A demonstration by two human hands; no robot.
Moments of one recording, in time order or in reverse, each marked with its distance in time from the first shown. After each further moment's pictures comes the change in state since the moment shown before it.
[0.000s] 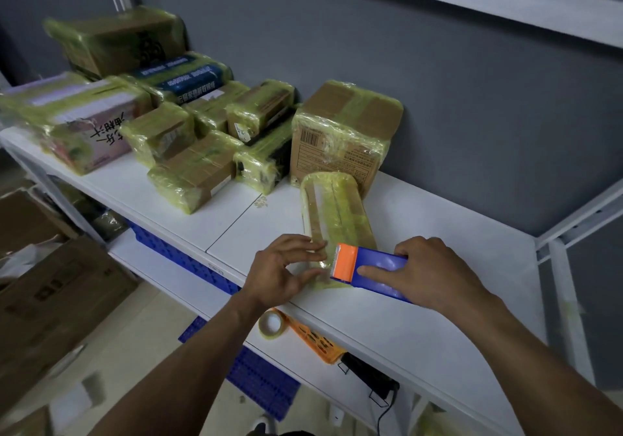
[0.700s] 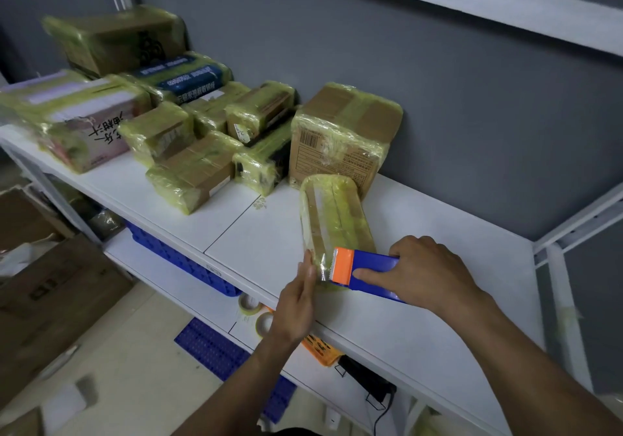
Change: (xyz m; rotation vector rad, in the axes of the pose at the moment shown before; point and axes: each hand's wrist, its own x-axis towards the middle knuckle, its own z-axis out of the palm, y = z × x) left_hand -0.030 0.054 0.050 -0.576 0.024 -0.814; right_hand 0.005 -0.013 -0.004 -0.129 -0.041 0.010
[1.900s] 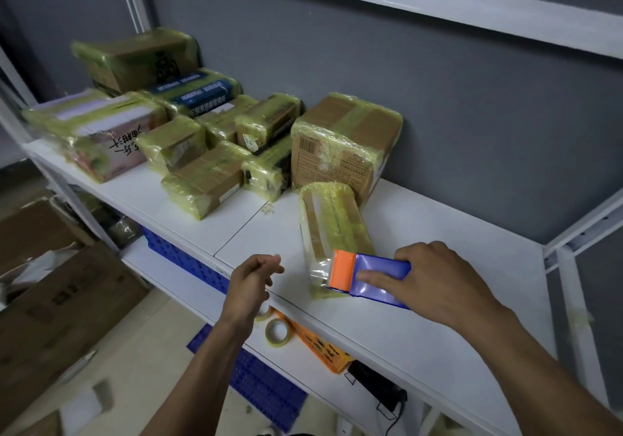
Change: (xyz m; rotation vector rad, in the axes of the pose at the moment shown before) left_hand -0.008 0.037 -0.078 -0.105 0.284 -0.136; right_hand -0.028 0.011 -0.006 0.107 0.157 -0.185
